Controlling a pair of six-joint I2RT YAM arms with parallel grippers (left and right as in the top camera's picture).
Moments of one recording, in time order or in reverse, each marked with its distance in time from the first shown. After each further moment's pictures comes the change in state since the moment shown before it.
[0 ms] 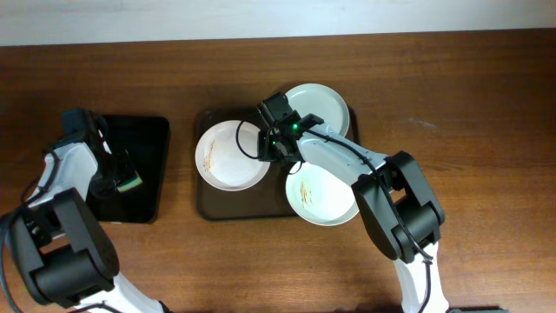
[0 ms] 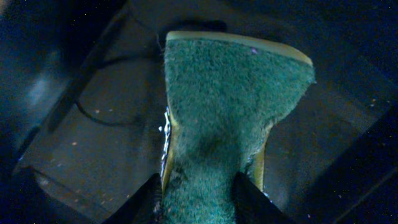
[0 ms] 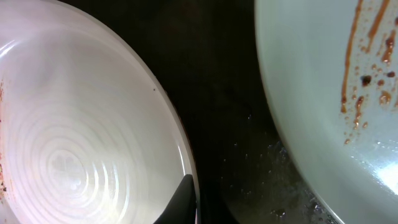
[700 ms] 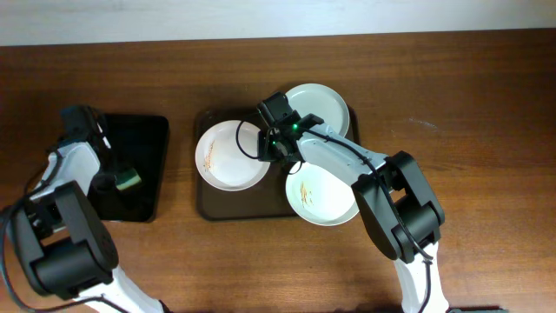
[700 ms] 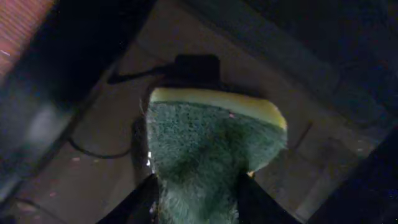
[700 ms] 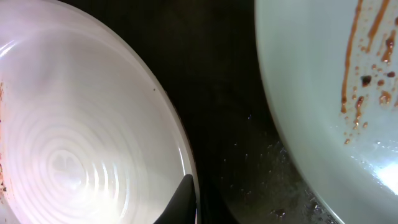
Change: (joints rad) left arm -0.001 0.050 -0.001 0.138 0.001 -0.002; right arm 0.000 0.000 0.000 0.000 0.000 0.001
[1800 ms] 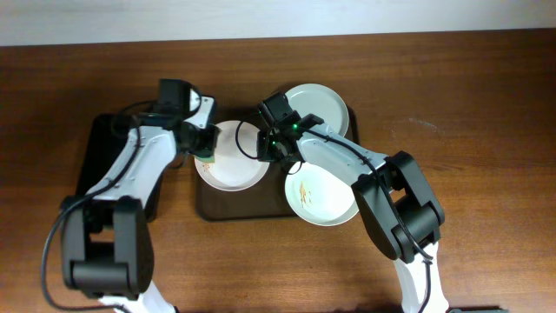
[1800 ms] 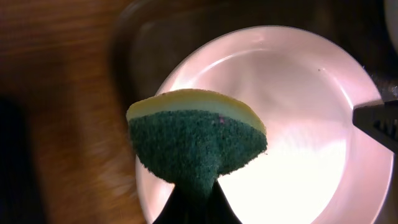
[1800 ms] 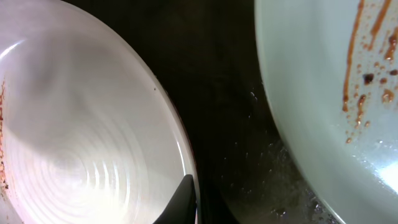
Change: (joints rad) left arm -0.469 -0.085 0.066 -0.054 0.178 0.343; right arm 0.000 0.000 0.000 0.002 -0.014 0.000
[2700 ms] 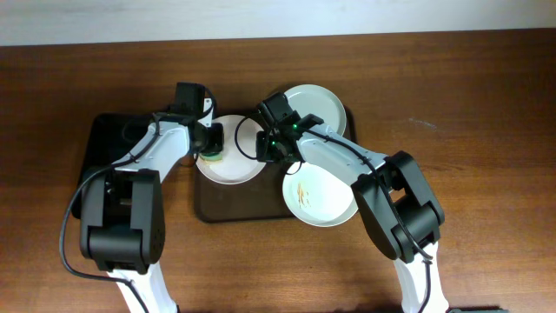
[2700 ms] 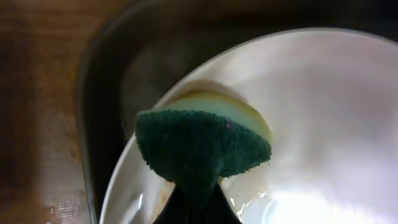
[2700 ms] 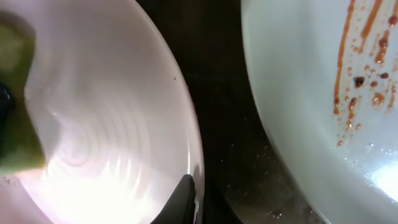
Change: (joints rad) left arm -0.025 0.163 0.027 0.127 -0.085 -0.219; right arm 0.000 0.002 0.000 0.003 -0.019 0.003
